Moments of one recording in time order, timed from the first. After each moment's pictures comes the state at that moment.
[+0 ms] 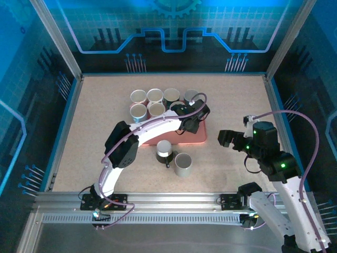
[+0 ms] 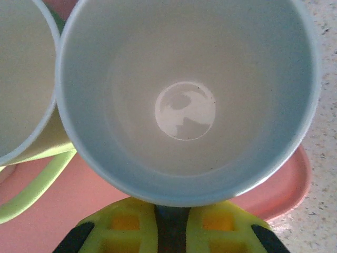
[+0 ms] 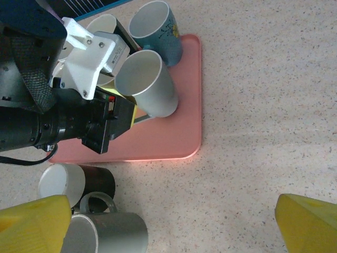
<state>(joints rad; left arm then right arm) -0.85 2.14 1.83 -0.85 -0.30 -0.45 0.27 0.64 0.92 -0.94 -0.09 0.44</state>
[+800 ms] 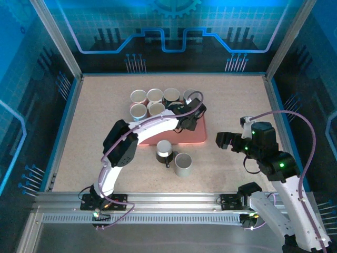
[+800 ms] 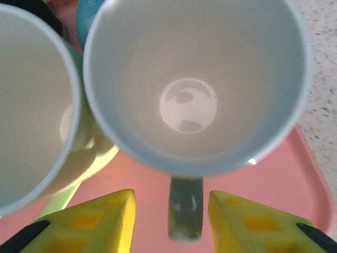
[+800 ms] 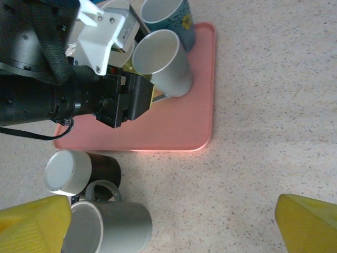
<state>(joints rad) -0.82 2.10 1.75 -0.73 -0.30 -0.46 0.28 0.64 0.91 -0.94 -0.15 0.41</state>
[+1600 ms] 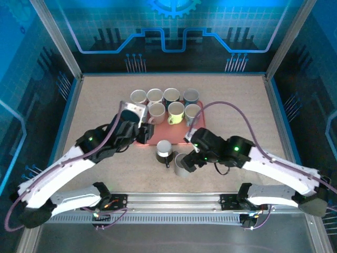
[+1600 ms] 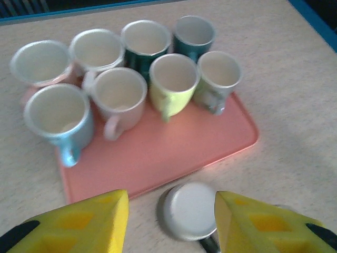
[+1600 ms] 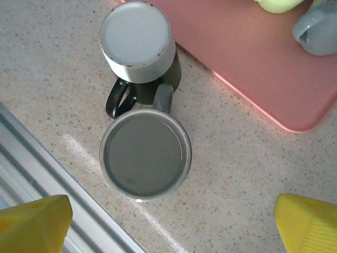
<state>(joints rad) -0.81 0.99 1.14 -0.83 -0.32 -0.42 1.05 1.12 1.10 -1.01 0.17 0.31</state>
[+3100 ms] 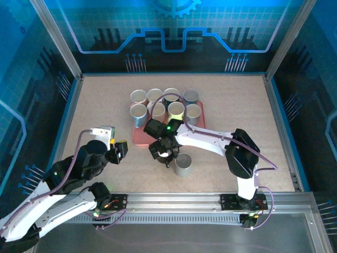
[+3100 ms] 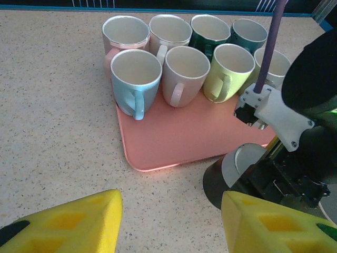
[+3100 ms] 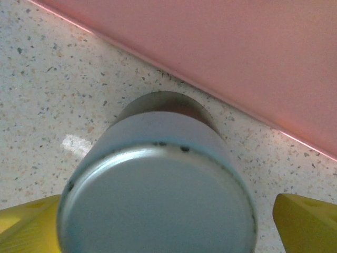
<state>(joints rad) -0.81 0.51 0.87 -0.95 -0.44 -0.50 1.02 1.90 1.52 -0.97 0.15 0.54</state>
